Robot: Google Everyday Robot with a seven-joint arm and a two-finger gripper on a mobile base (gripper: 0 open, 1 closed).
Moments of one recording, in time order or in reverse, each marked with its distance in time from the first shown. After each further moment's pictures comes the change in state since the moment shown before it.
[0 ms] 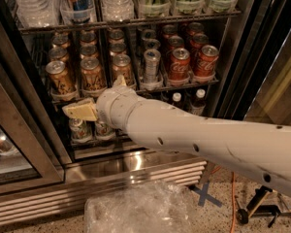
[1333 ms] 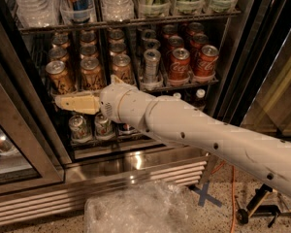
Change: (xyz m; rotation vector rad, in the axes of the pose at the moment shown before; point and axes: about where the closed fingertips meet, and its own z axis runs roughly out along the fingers) arm -0.022 0.009 0.007 -0.224 -0.157 0.234
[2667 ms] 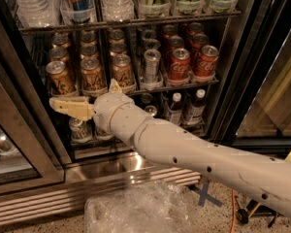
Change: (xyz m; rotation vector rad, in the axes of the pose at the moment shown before) arm 0.001 0.010 -0.004 0.089 -0.121 0.021
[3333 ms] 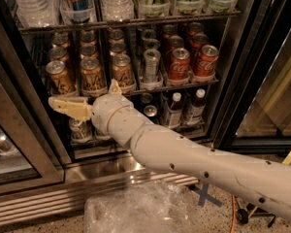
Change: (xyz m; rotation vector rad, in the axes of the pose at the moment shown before) arm -0.002 0.001 -0.002 0.033 -0.043 0.006
